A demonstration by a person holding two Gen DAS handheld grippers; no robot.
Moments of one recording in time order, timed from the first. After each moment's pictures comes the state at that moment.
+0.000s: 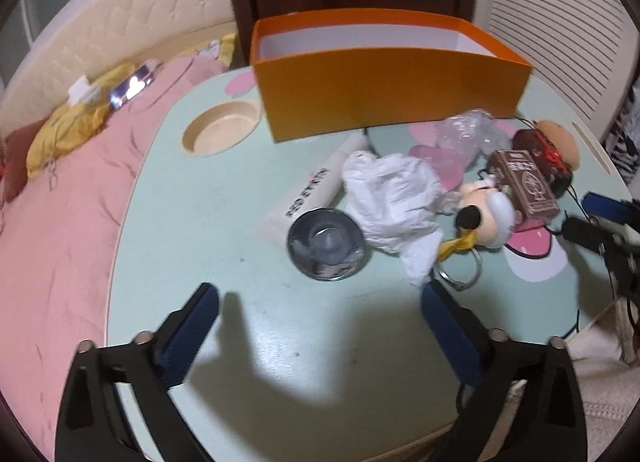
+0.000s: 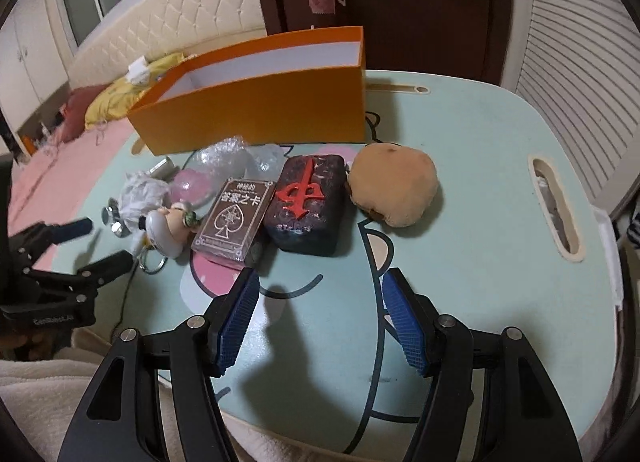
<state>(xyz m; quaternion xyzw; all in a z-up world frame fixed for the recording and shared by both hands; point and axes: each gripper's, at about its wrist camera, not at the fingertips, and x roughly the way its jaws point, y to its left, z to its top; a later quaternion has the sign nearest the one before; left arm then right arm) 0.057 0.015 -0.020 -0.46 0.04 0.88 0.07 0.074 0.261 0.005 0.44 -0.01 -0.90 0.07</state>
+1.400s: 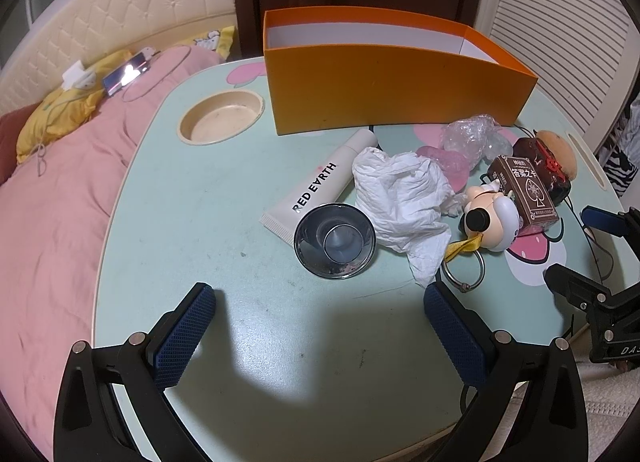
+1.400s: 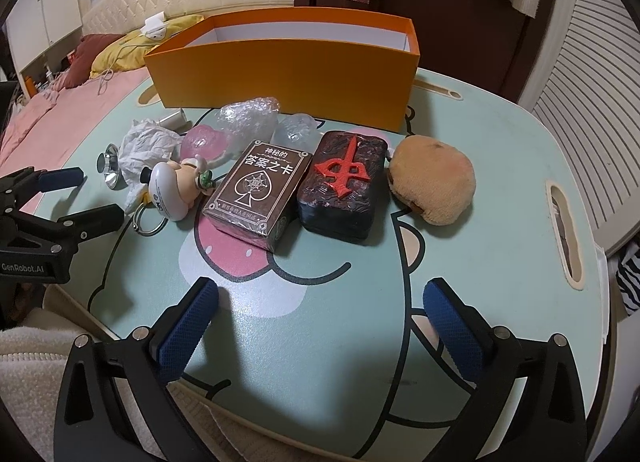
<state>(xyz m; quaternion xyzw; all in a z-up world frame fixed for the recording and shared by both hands) 0.058 0.016 -0.024 -0.46 0.03 0.88 0.07 0.074 0.241 -0.005 0.45 0.07 -0.88 0.08</state>
